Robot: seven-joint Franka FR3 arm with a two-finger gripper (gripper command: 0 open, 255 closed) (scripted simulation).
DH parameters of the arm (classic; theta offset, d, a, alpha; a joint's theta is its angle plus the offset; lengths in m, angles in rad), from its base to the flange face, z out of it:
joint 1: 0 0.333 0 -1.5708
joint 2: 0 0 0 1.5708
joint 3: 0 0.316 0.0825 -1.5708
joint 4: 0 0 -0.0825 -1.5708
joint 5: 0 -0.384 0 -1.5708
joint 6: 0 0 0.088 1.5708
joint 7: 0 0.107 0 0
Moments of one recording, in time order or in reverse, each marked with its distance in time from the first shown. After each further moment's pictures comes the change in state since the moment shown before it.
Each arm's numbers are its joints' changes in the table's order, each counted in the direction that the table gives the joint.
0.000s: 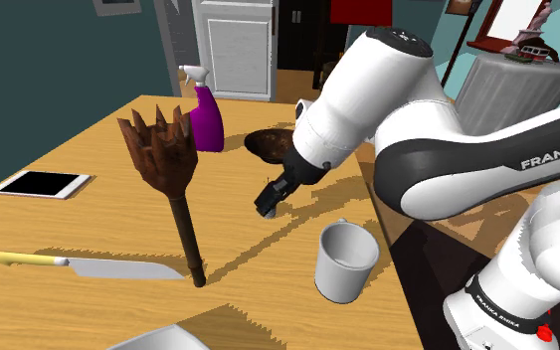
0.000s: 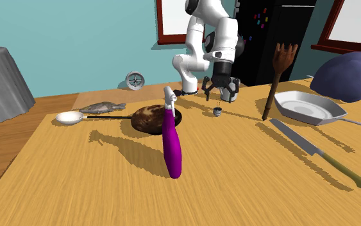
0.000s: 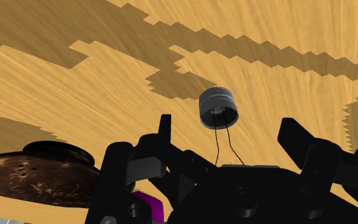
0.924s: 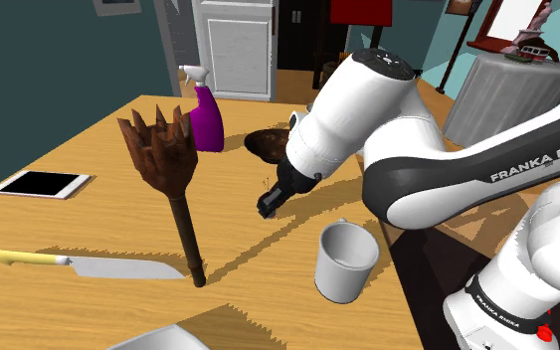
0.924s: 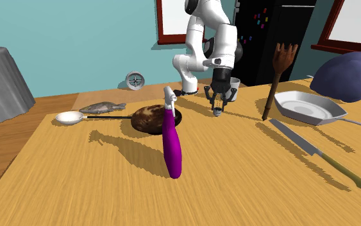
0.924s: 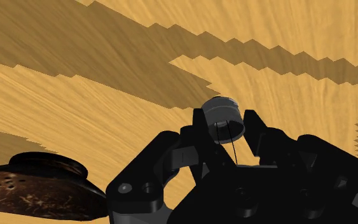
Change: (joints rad) arm -0.045 0.068 0.041 0.005 0.045 0.073 0.034
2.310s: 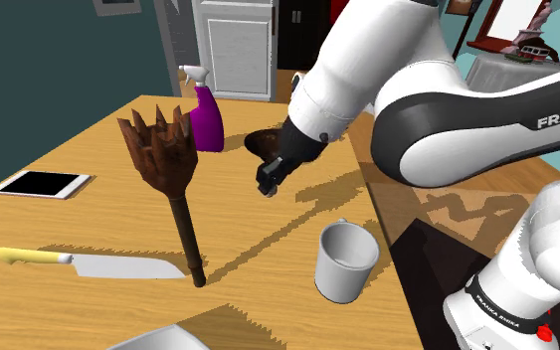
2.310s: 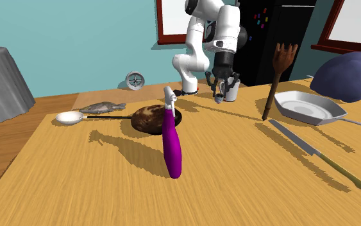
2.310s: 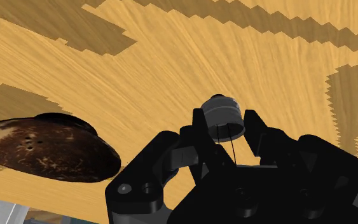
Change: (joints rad) arm 0.046 -0.084 -0.071 -0.098 -0.051 -0.179 -0.065
